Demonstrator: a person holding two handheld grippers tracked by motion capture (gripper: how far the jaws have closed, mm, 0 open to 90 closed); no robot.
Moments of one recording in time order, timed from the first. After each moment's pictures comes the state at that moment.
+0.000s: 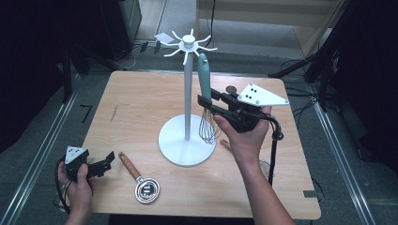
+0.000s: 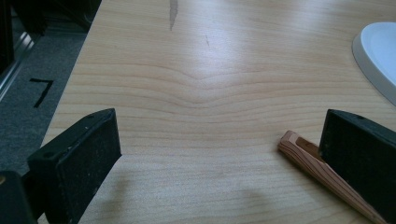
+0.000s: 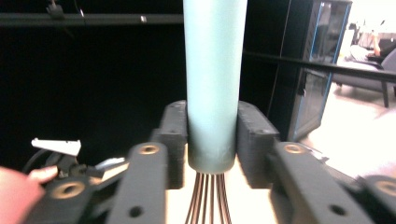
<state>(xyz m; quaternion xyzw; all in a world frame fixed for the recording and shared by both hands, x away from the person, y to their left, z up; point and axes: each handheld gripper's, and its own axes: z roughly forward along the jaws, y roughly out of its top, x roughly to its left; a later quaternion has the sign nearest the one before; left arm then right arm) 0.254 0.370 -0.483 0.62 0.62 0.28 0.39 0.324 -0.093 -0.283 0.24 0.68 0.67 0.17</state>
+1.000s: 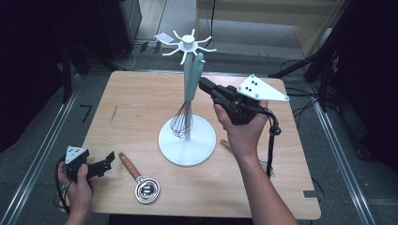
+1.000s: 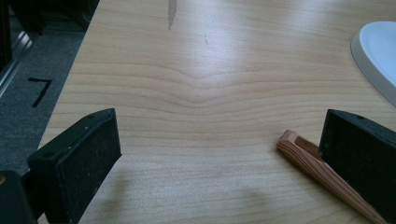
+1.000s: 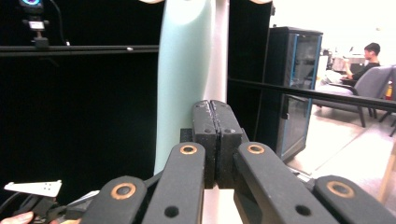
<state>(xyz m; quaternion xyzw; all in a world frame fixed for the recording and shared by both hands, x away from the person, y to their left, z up) 0.255 0.370 -0.483 0.63 0.62 0.27 0.39 0.326 -0.080 -0.266 0.24 0.65 0.69 0.21</state>
